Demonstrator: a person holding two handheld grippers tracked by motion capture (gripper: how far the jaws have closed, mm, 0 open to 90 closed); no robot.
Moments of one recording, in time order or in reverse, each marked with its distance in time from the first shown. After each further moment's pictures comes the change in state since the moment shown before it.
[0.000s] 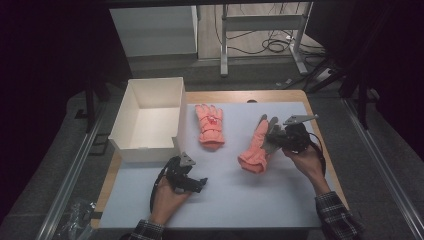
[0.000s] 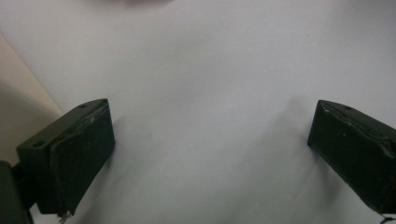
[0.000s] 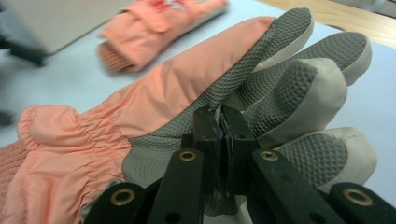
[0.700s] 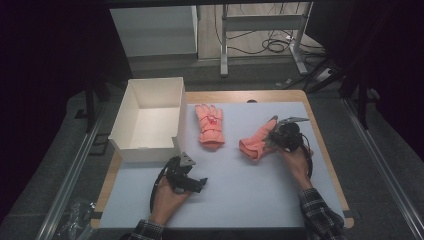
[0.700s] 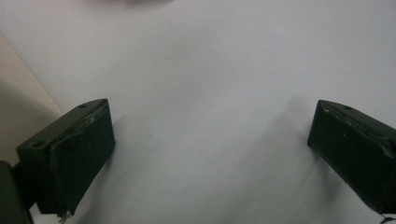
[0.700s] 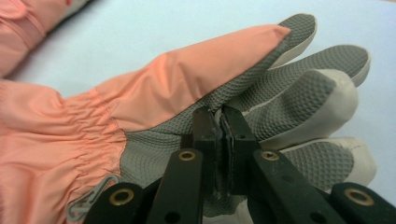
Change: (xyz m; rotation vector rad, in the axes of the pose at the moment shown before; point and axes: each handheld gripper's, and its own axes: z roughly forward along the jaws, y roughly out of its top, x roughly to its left) left arm 0.000 0.000 0.000 0.001 0.000 0.005; right arm -0.021 -0.017 0.048 0.037 -0.286 0.196
